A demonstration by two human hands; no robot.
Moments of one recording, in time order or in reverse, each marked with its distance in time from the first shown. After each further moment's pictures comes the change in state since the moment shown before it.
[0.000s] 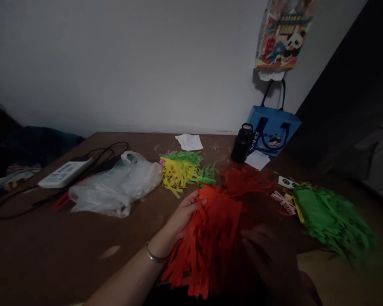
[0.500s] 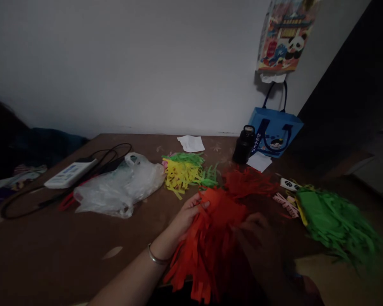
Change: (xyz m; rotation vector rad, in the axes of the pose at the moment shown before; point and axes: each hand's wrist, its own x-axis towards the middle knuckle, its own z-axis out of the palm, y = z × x) left_hand 0.000 -0.001 -0.002 -0.010 -0.011 0.022; right_hand 0.023 -0.011 0.032 0.132 0.186 0.227
